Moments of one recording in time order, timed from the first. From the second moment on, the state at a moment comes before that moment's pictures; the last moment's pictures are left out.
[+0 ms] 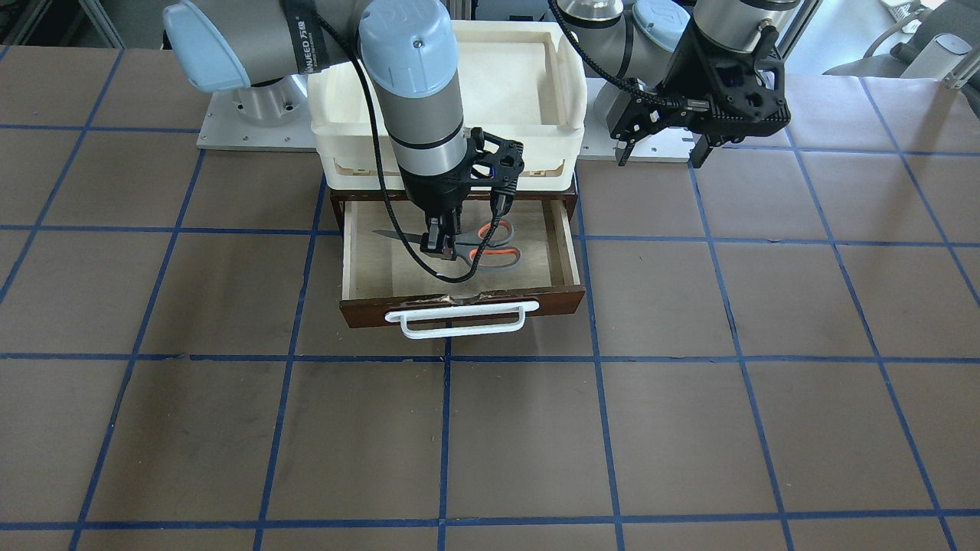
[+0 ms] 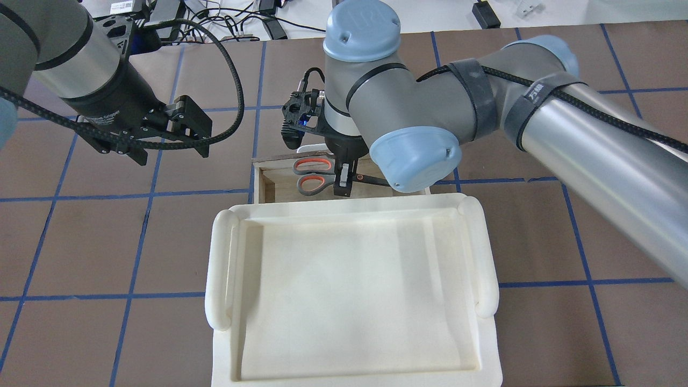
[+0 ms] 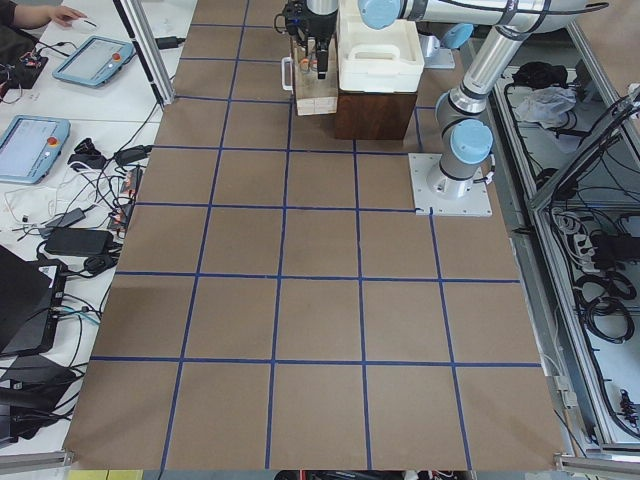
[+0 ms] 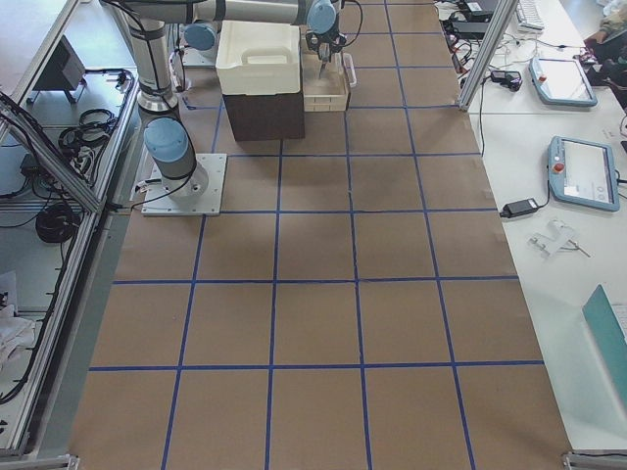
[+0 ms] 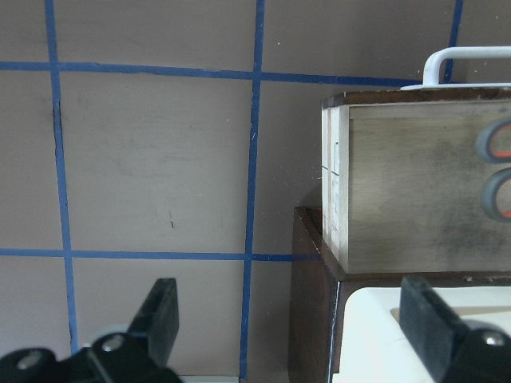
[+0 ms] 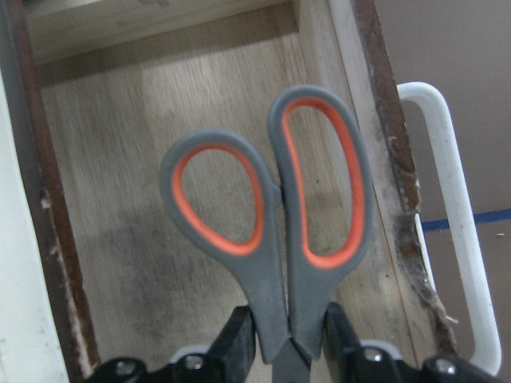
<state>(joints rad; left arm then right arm) -1.54 -1.45 -1.65 -1.61 1.51 -0.03 1.98 -1.34 1.63 -1.89 -1.47 -1.00</state>
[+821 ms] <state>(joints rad) -1.54 -1.44 -1.65 -1.60 1.45 -0.04 2.02 -1.29 1.62 -1.97 -1.47 -0.95</state>
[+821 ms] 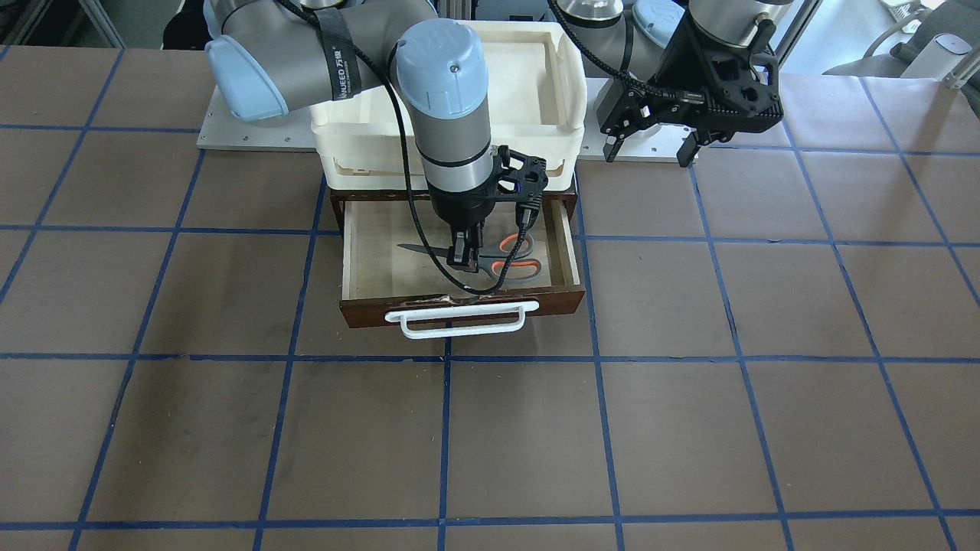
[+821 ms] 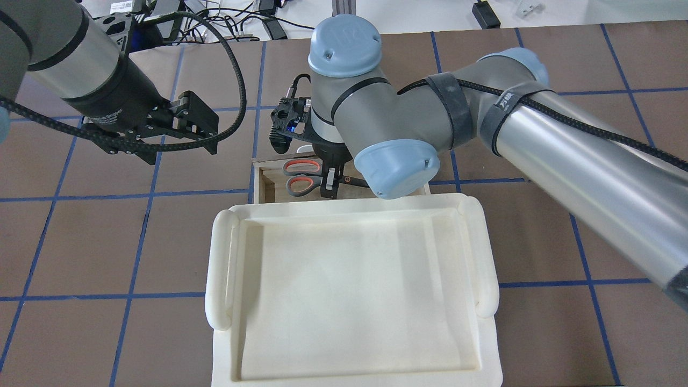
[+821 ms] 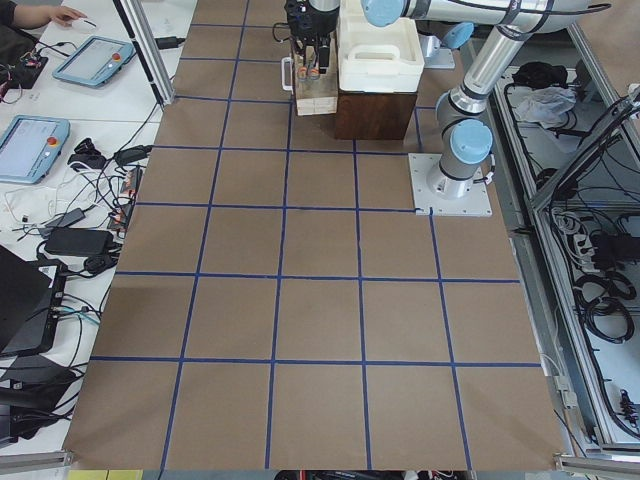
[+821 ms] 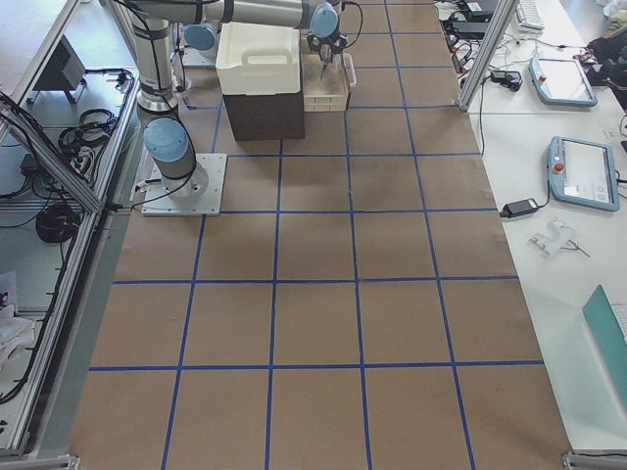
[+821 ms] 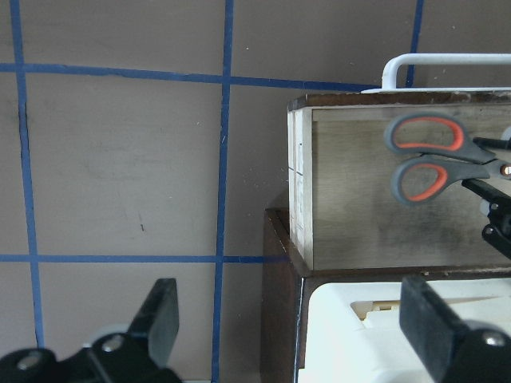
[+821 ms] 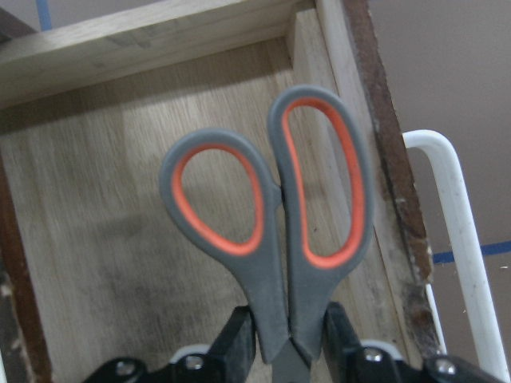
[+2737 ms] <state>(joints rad) -1.53 -1.50 -1.66 -1.54 1.45 -0.03 1.86 -1.45 1.62 -1.97 -1.60 -0.94</state>
